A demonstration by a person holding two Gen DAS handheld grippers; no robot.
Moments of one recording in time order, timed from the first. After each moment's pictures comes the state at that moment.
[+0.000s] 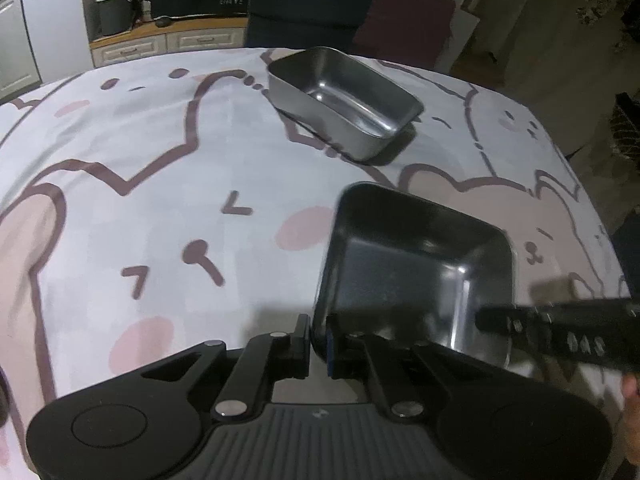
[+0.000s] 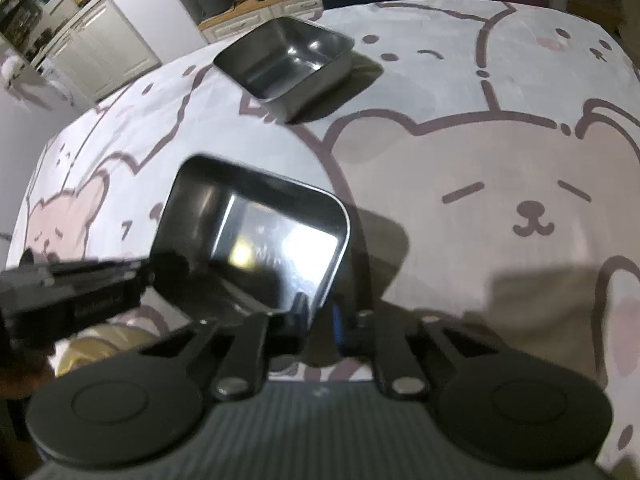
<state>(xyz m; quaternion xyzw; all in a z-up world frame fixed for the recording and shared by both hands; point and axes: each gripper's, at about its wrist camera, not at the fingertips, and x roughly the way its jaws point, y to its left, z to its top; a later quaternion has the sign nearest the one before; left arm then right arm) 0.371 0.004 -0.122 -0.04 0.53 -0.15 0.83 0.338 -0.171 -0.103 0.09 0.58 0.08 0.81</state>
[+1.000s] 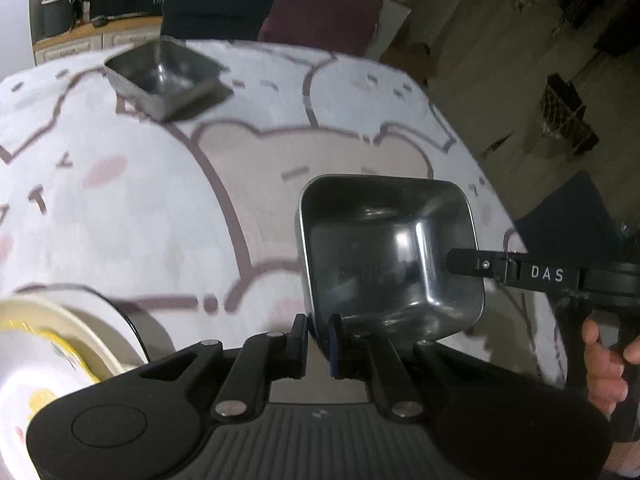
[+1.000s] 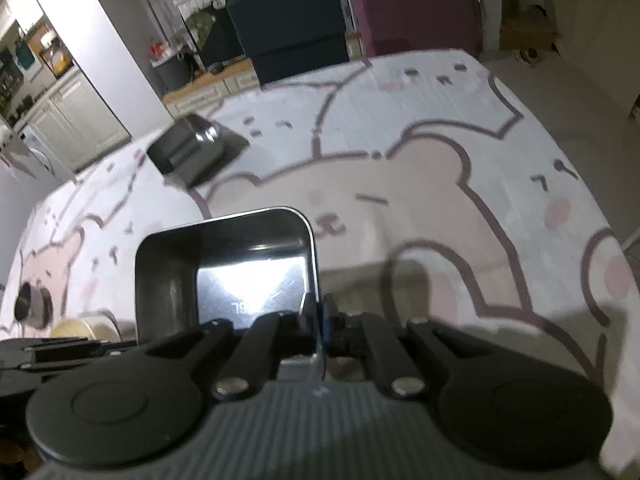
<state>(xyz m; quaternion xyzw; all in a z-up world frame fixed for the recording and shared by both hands) 0.269 -0.125 -0.086 -0.06 0.53 -0.23 0.81 0.244 -0.312 -0.045 0.11 0.51 0.02 0.85</state>
